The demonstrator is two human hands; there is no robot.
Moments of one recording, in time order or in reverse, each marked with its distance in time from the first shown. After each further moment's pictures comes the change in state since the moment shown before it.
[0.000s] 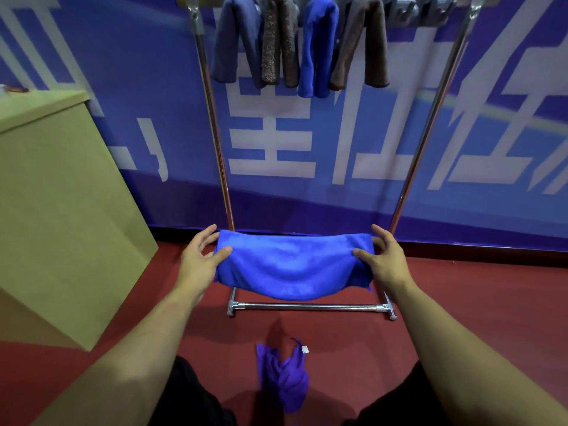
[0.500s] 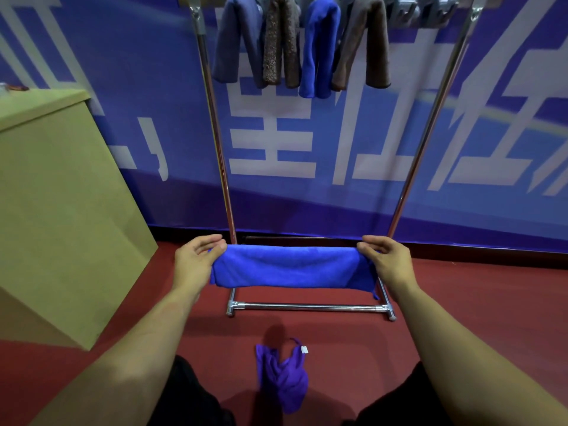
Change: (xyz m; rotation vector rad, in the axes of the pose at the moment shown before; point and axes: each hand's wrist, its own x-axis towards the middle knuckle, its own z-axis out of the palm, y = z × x) left_hand 0.004 -0.005 -0.006 0.052 0.088 -0.001; right_hand 0.003 0.003 -0.007 -0.041 0.066 0.008
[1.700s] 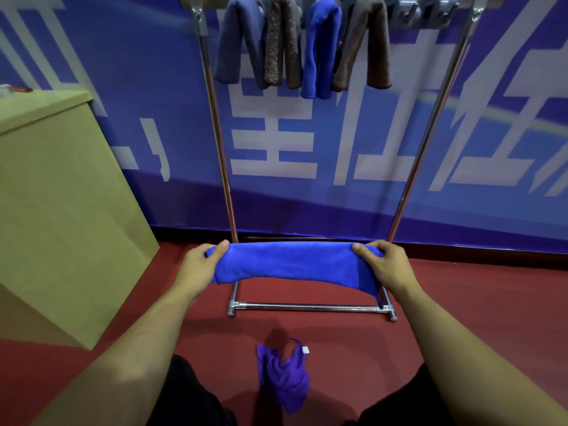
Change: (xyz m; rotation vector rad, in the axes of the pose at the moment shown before) left_hand 0.002 -0.006 -0.005 0.210 -0.120 -0.065; right_hand -0.012 -0.014 -0.002 -0.283 -0.081 -0.065
